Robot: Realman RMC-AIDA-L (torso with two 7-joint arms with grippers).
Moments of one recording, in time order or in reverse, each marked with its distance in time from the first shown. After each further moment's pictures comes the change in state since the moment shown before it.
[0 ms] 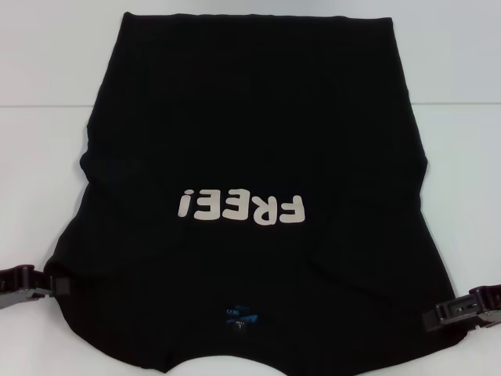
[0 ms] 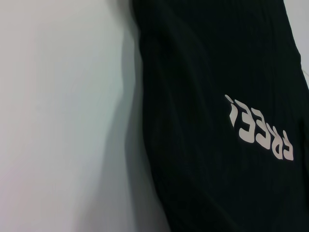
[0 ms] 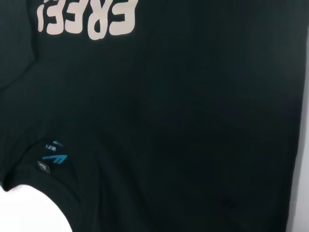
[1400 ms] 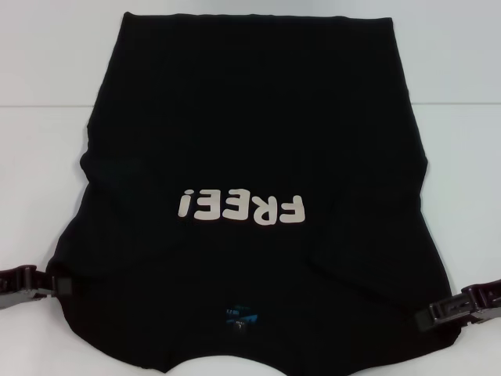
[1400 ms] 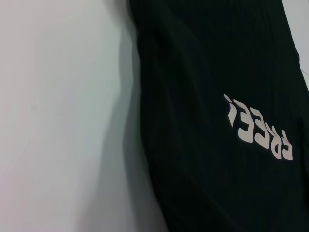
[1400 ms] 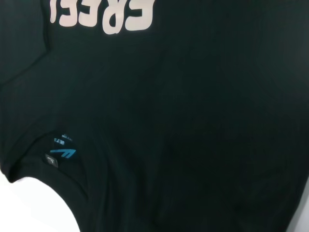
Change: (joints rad) left arm 0.000 -0.005 0.000 0.000 -0.002 -0.003 0.006; right arm 0.013 0.006 -0.039 -0.013 0.017 -0.006 -0.005
